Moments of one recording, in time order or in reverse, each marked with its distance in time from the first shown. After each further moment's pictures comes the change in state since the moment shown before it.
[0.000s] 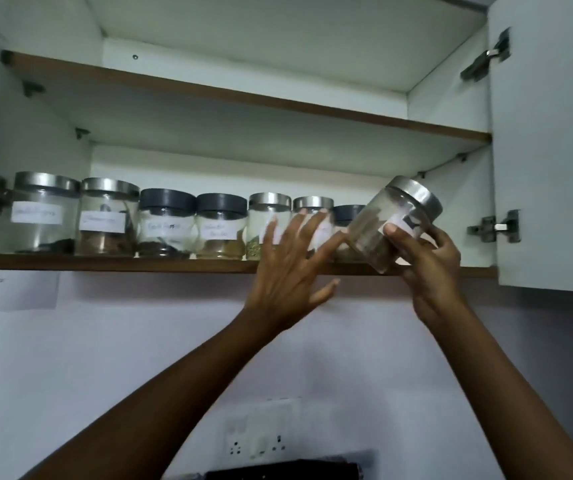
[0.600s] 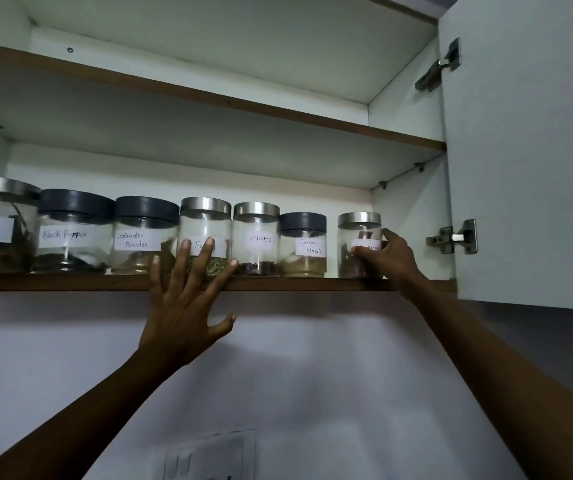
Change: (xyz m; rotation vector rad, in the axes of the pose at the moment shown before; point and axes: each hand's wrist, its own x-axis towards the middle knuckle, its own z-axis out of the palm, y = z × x) left_hand -0.039 -0.034 0.069 0.277 -0.128 -0.143; right_hand 0.151 0.042 -0.061 -0.816 -0.138 -0.177
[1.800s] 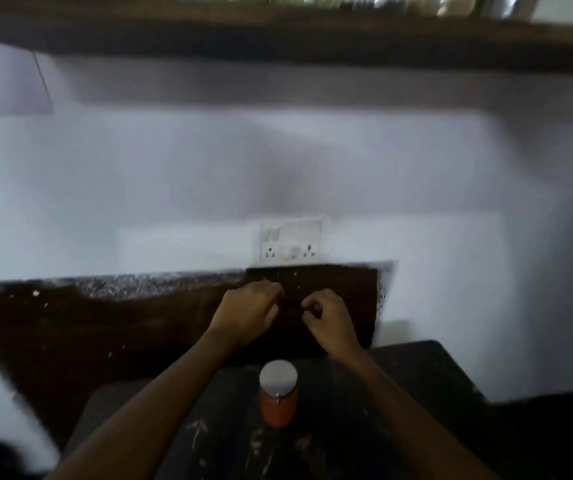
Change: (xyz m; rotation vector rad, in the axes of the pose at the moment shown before) left_hand -0.284 0.024 -0.024 -0.630 -0.889 -0.042; right_hand -0.394 0.116 0.207 -0.113 -0.616 0.180
